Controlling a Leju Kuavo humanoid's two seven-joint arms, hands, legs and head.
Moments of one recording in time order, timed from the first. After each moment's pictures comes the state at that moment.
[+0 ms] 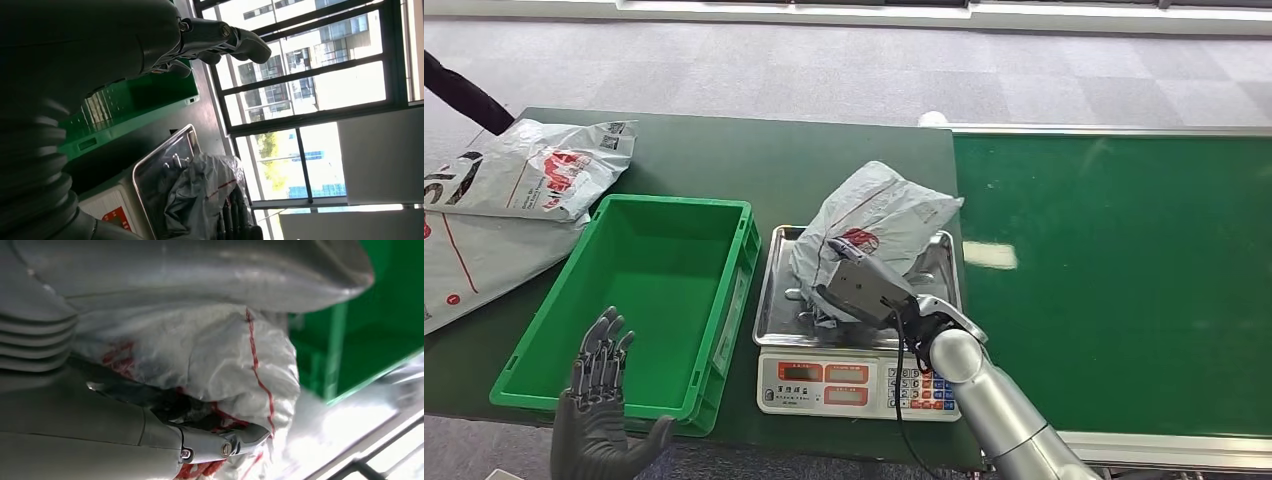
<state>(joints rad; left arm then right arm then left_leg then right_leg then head) 0.37 0.02 -0.17 -1.86 0.00 0.00 -0.62 -0.40 0.03 0.48 -1.20 0.46 0.30 -0.09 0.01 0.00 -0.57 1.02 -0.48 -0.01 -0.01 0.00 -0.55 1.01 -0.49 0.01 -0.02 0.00</state>
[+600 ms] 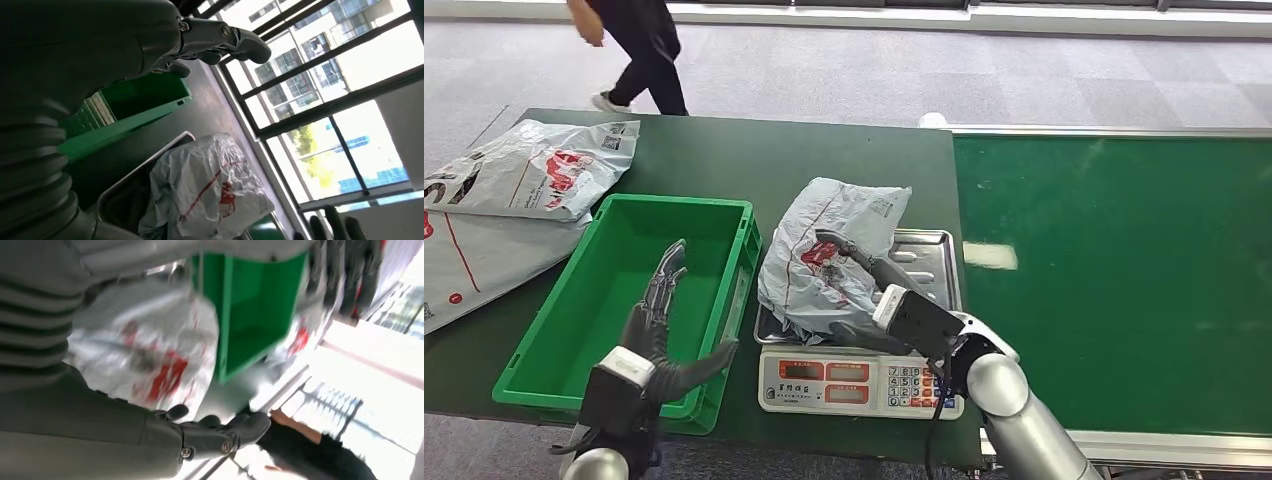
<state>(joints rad) 0.04 -0.01 -0.27 -1.71 -0.26 0.06 -0.32 -0.28 -0.07 0.48 -1.55 0.33 0.20 -0.25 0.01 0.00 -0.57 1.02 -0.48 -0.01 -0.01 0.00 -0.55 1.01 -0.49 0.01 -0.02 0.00</state>
